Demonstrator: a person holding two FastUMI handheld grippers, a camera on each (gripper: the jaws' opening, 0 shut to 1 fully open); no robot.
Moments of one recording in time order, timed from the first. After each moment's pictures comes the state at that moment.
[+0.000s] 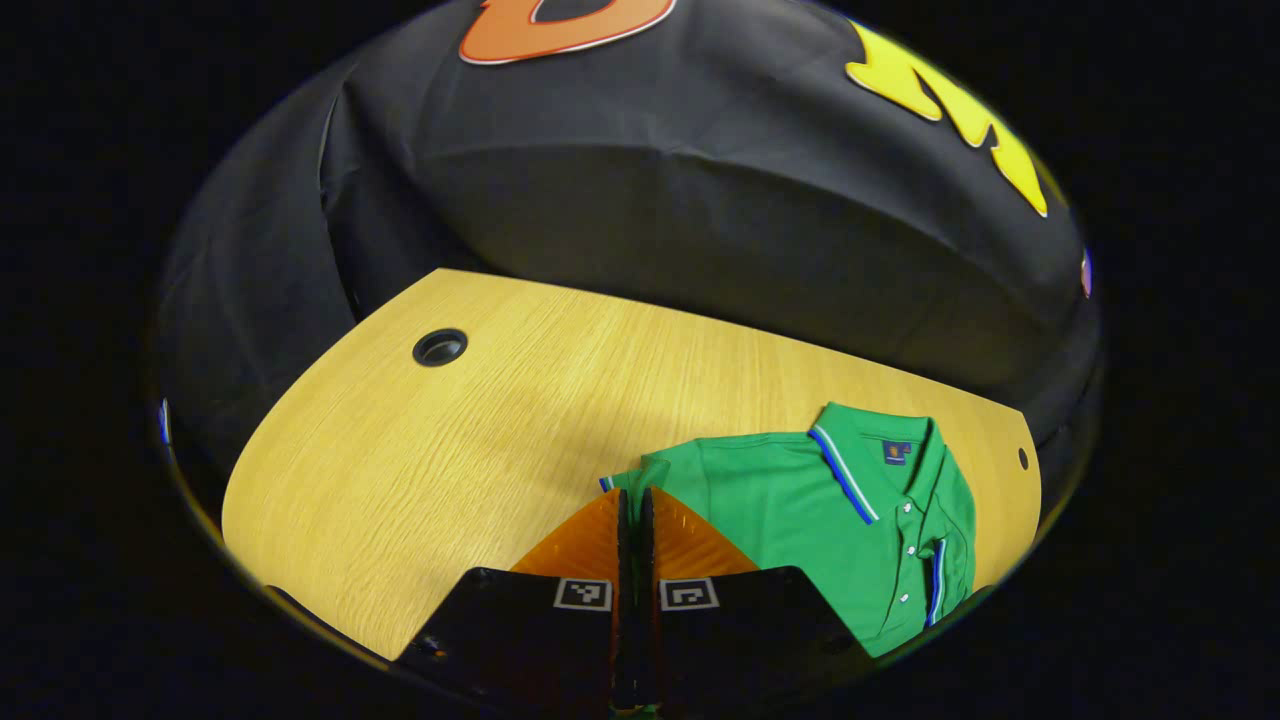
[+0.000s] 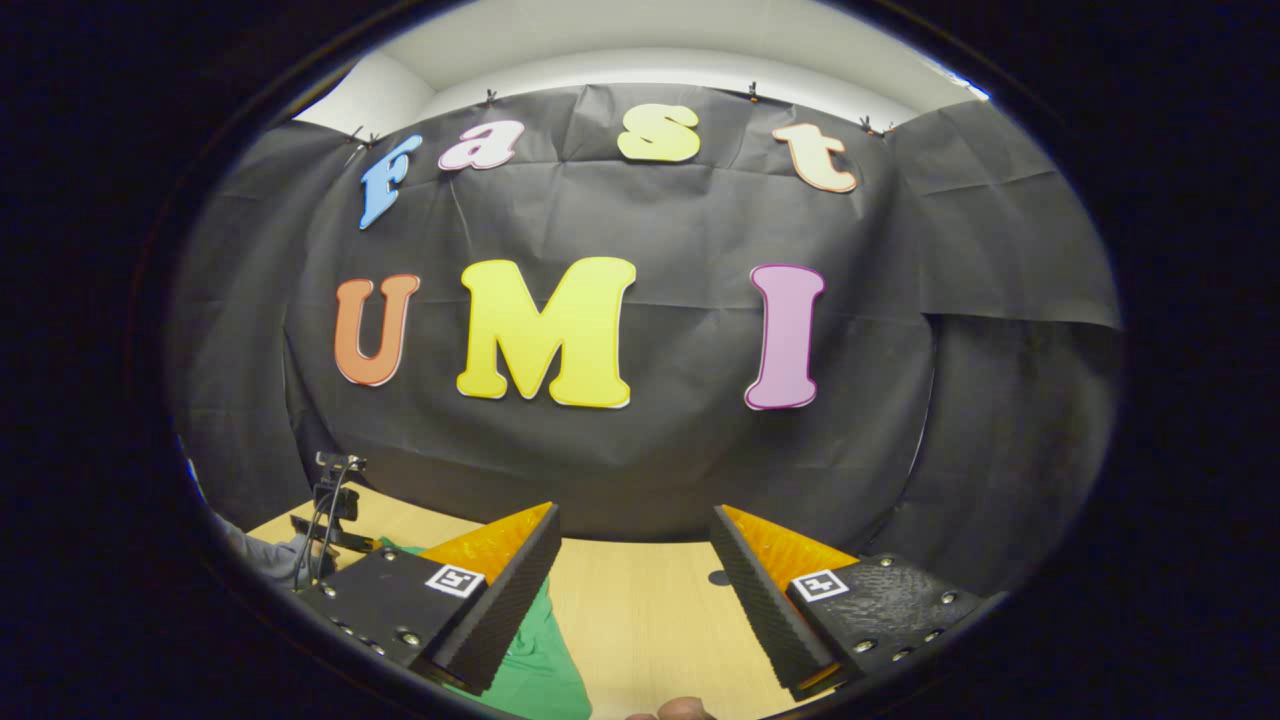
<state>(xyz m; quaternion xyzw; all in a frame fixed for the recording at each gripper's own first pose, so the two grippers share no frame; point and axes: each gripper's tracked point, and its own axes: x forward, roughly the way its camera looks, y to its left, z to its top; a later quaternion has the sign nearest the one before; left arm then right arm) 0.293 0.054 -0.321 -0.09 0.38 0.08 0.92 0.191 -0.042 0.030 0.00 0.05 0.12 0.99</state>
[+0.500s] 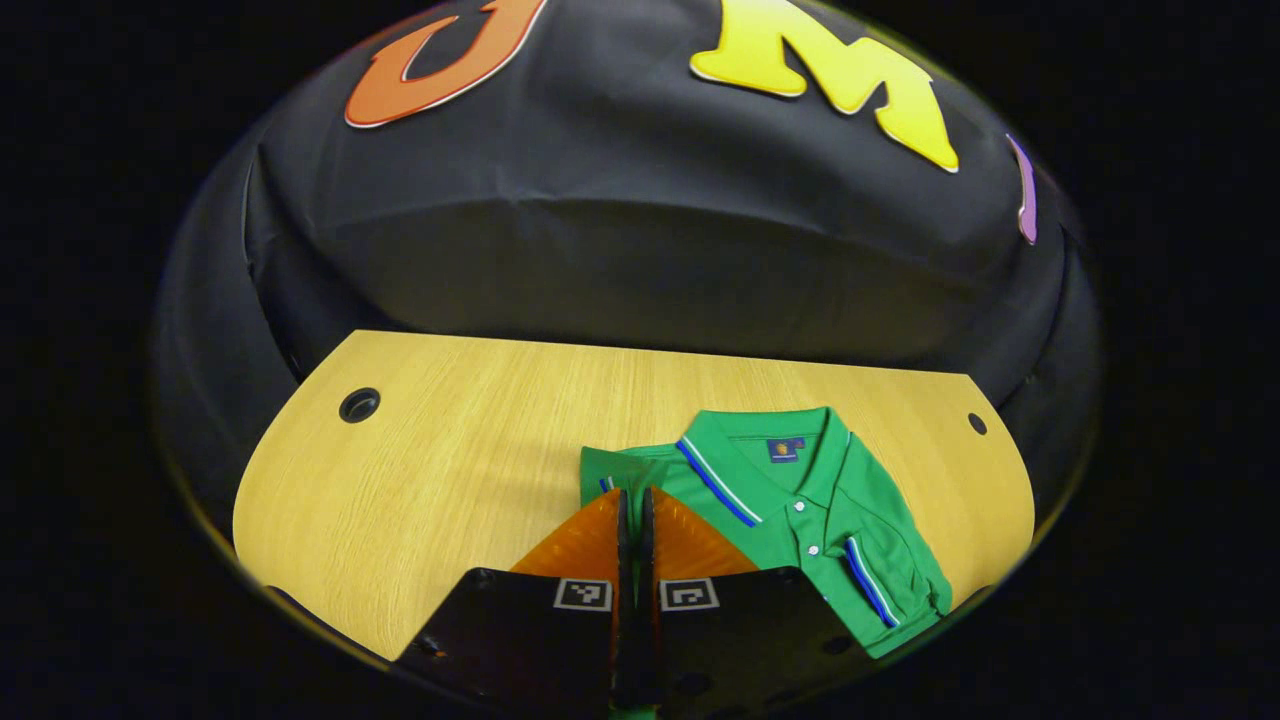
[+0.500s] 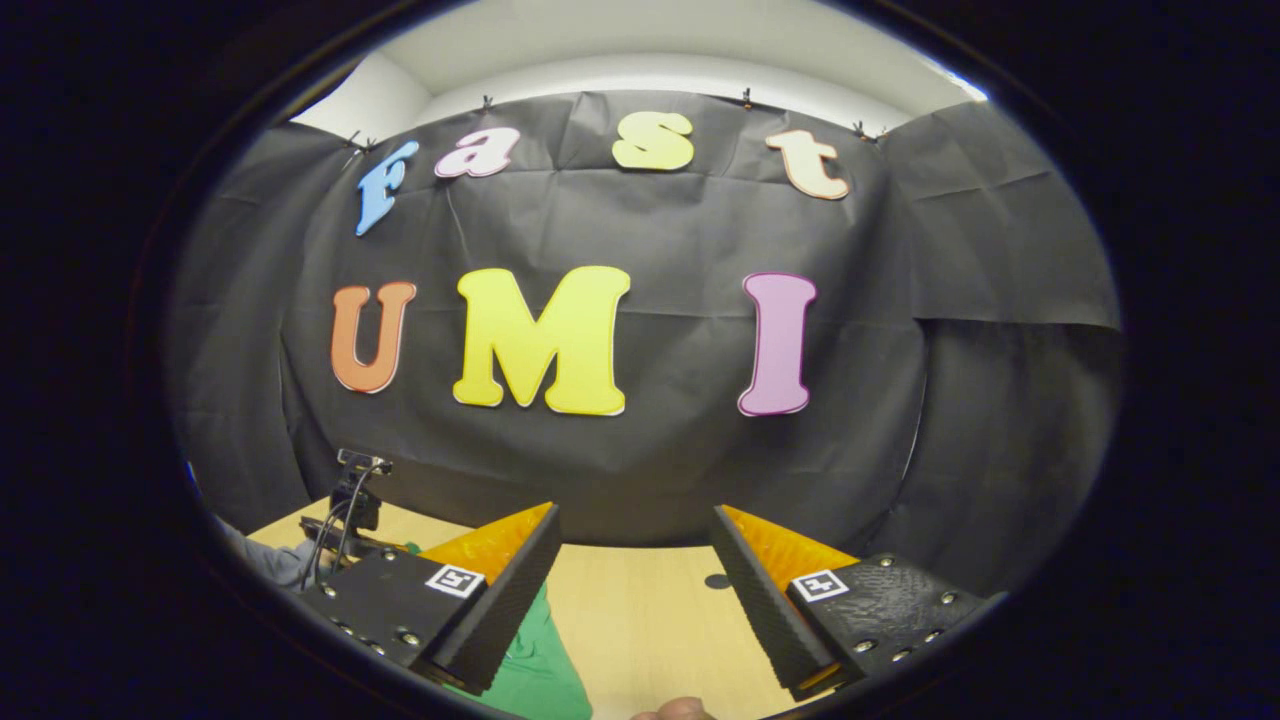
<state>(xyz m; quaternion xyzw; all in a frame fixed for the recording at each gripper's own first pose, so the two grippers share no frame) 0.298 -0.034 -0.291 -0.04 0.36 -0.01 0.93 0.188 -0.050 0.033 0.01 0.05 0.10 0.99</state>
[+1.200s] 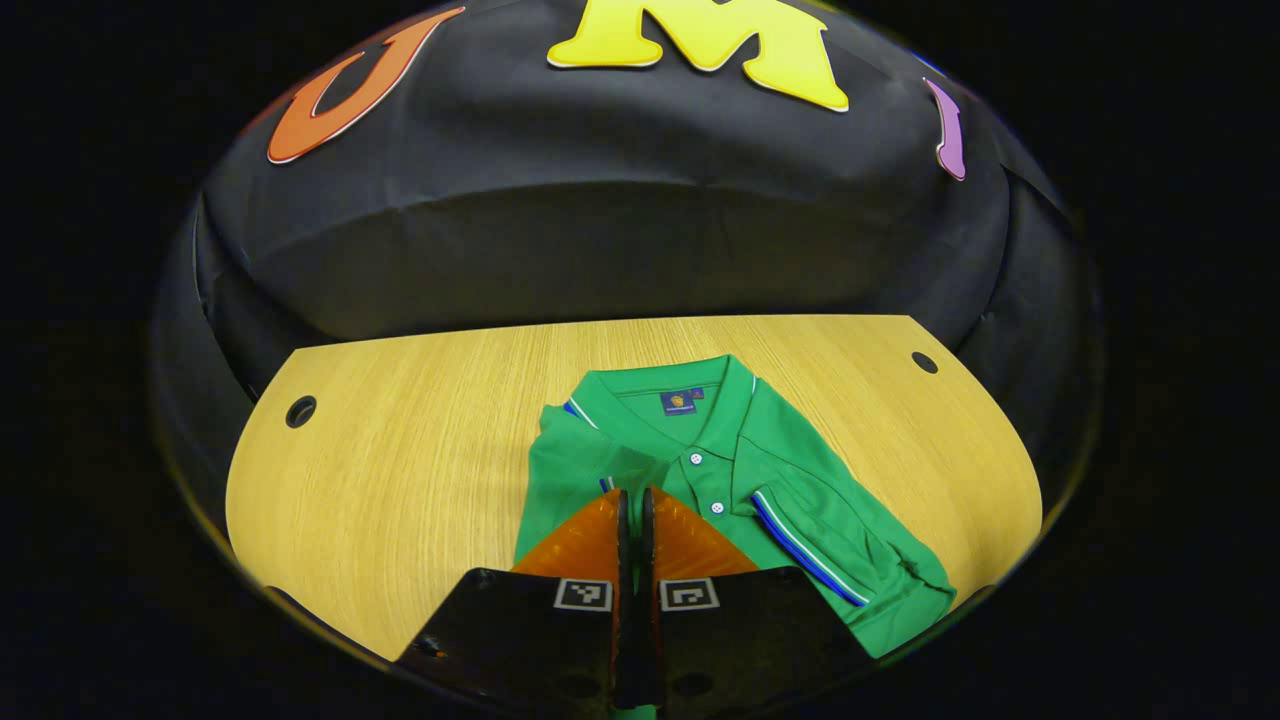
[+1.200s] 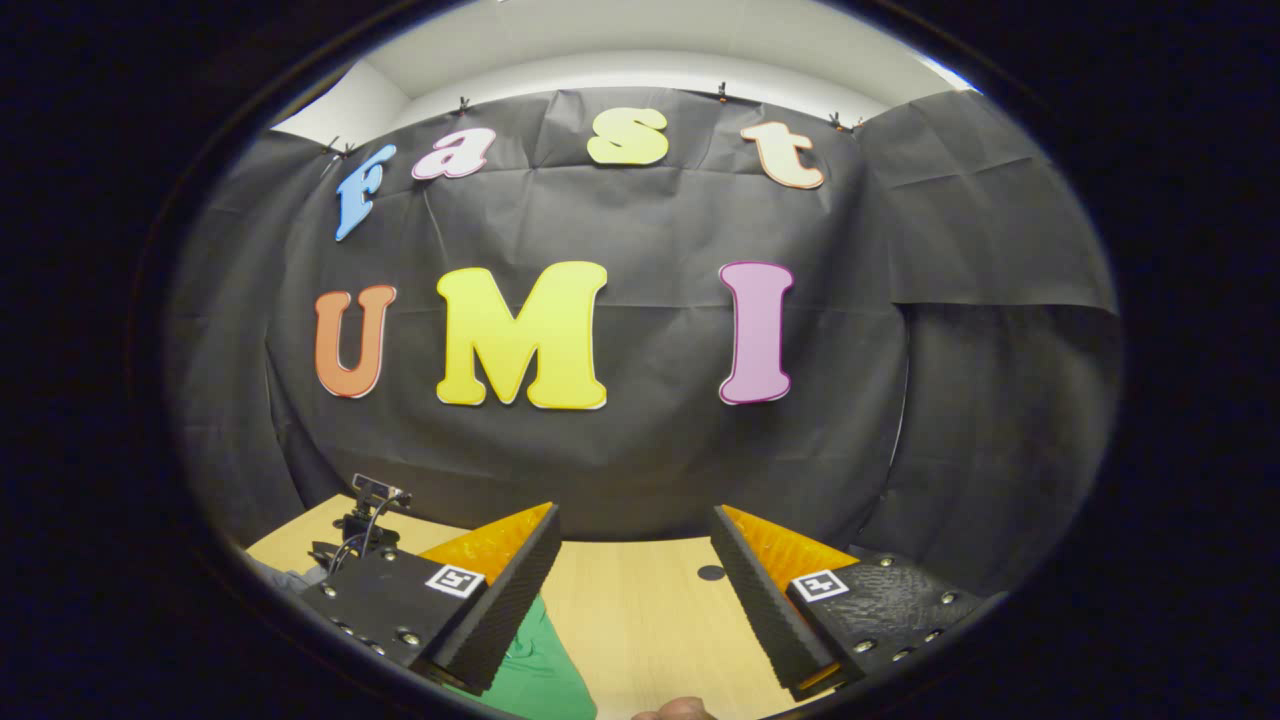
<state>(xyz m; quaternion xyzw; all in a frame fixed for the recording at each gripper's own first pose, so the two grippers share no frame) 0.265 -0.108 -0.304 -0.01 0.38 -0.09 0.92 0.186 -0.062 0.024 0.03 0.05 0.08 0.99</state>
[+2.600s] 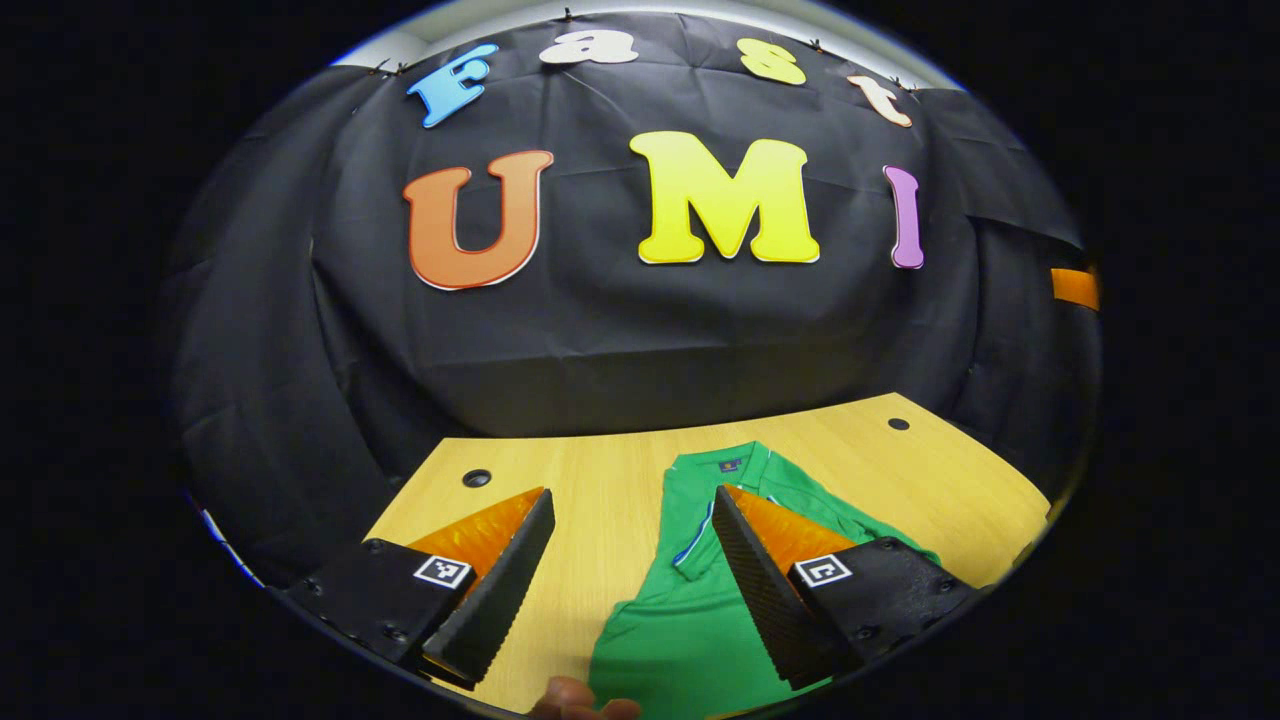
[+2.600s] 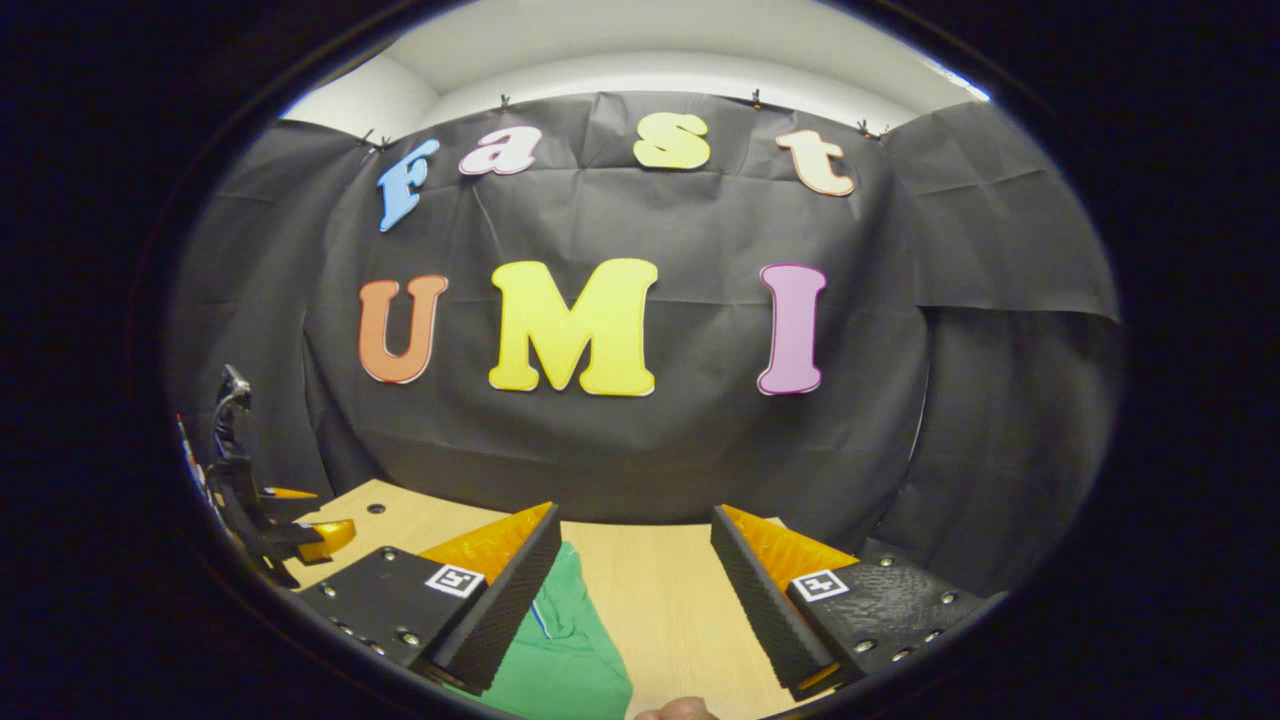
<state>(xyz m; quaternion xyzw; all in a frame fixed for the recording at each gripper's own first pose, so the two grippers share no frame) 0.096 0.006 -0.118 0.03 0.19 -0.01 0.98 0.106 -0.016 0.010 0.01 0.06 0.12 0.99</state>
